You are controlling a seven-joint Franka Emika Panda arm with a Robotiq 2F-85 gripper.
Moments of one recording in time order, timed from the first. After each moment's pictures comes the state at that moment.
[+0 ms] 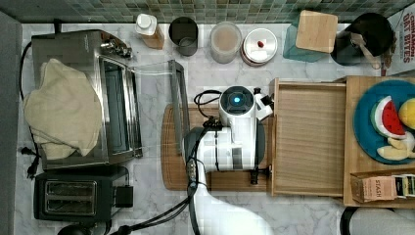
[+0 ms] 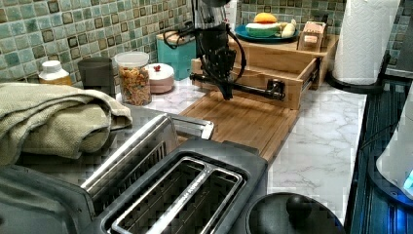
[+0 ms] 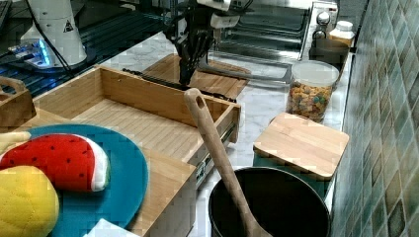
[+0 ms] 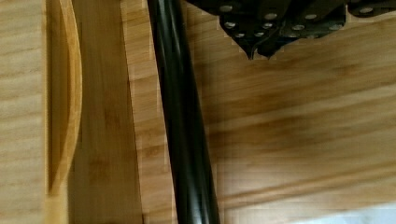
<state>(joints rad) -0.03 0.23 -0.03 -2.23 -0.15 0.65 -0.50</state>
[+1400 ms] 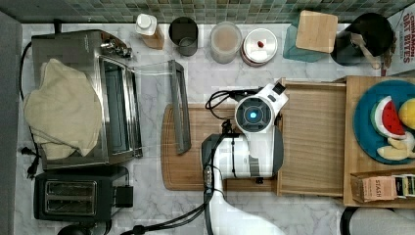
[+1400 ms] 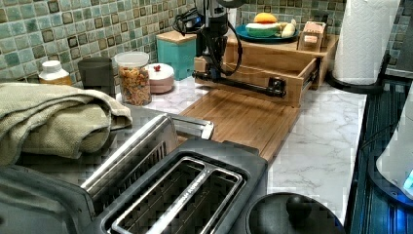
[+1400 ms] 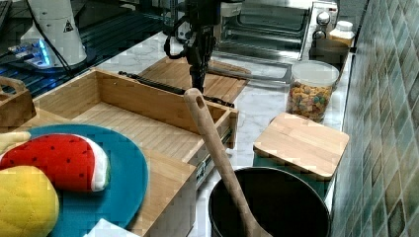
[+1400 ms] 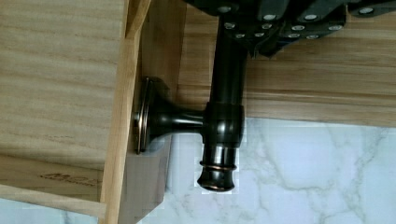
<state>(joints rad) -0.06 0.19 -0.10 -2.26 -0.26 0.92 -0.78</state>
